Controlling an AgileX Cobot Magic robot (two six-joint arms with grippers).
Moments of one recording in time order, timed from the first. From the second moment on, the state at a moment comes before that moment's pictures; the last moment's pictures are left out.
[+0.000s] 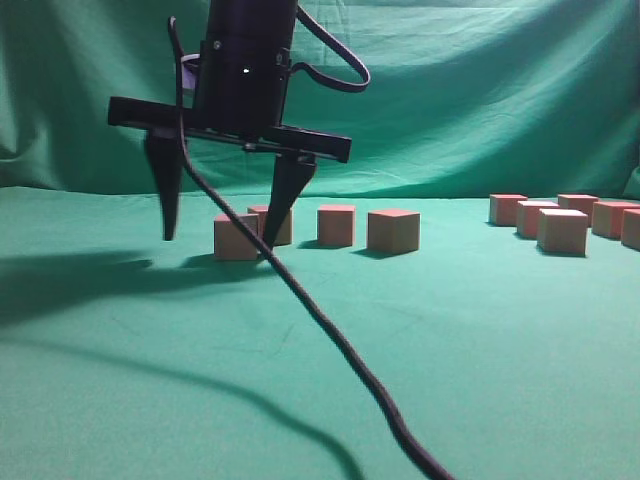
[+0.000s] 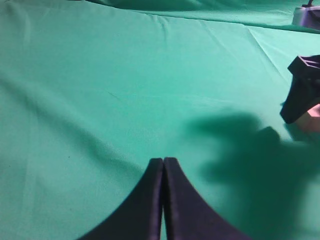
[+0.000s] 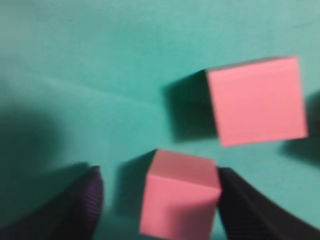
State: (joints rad) left arm -0.01 -0.01 0.02 -0.09 0.35 -0.02; right arm 0.79 2.36 -2.07 0.08 1.18 0.47
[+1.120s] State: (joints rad) left arm -0.01 -0.01 0.02 -0.09 0.35 -0.02; right arm 0.59 1.86 -2.05 -0.13 1.26 0.29
